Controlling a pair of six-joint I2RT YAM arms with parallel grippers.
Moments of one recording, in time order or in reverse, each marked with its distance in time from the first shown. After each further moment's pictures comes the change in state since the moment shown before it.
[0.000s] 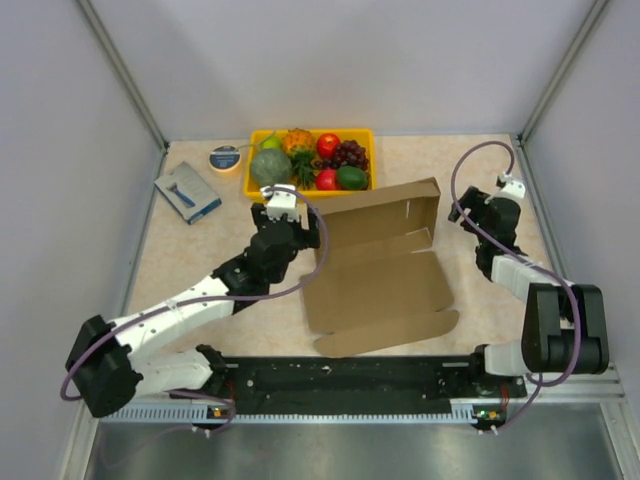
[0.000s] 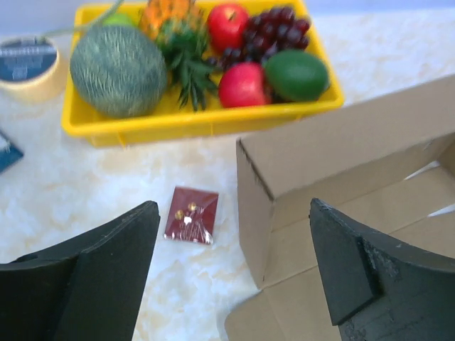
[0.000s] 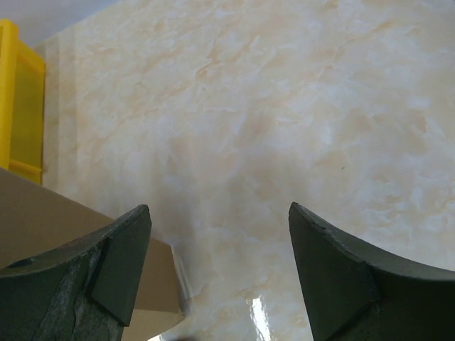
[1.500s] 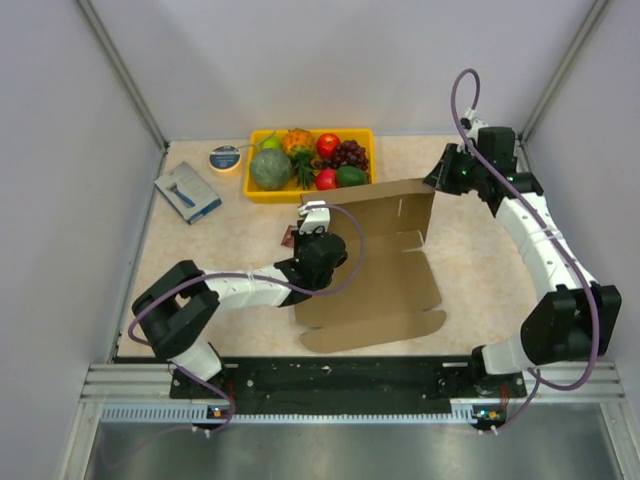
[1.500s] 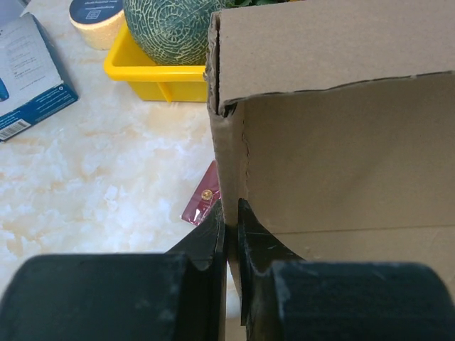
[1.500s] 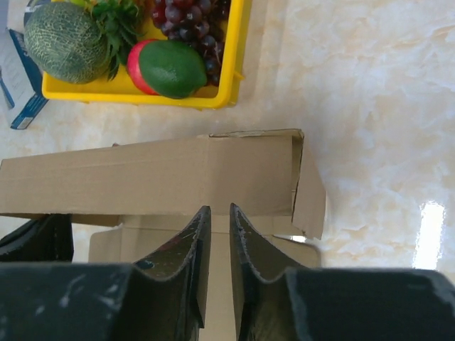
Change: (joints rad) left arm -0.111 0.491 0.036 0.191 -0.480 -0.096; right arm 0.158 0.053 0.756 -0.967 -0.384 -0.018
